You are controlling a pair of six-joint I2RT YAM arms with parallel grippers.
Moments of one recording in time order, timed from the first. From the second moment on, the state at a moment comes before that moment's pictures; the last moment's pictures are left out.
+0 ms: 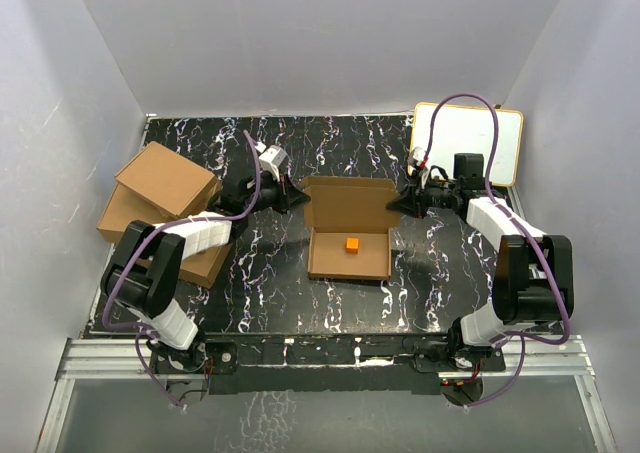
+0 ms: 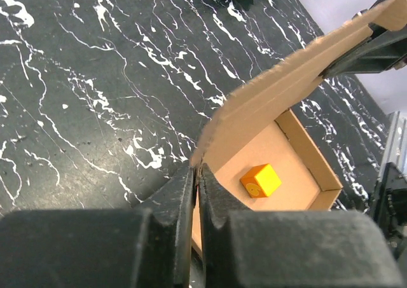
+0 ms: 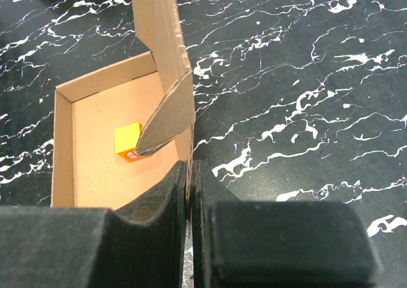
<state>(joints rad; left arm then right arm) -0.40 1.63 0.79 0.52 0.57 -0.36 -0.04 1.51 0.88 -0.14 -1.15 -0.58</state>
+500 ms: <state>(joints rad) -0.42 1.60 0.80 0.47 0.51 -0.27 -0.04 1.51 0.97 -0.24 -1.05 -0.58</state>
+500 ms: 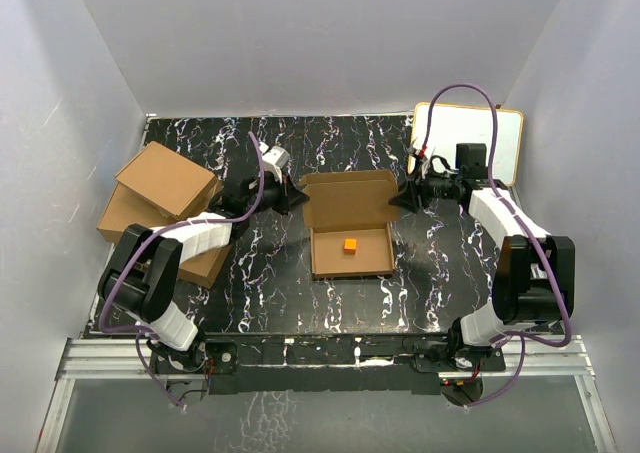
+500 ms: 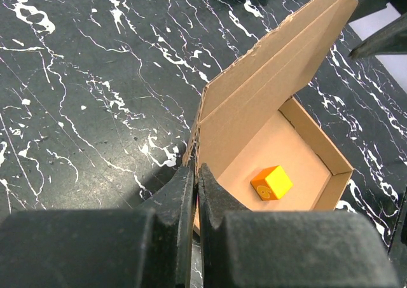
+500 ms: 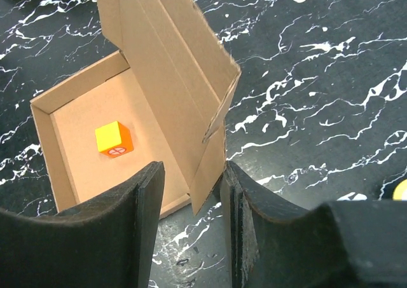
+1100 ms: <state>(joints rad) -0.43 1.59 0.80 0.44 0.50 -0.24 -0.03 1.59 1.14 -0.42 -1.01 -0.68</state>
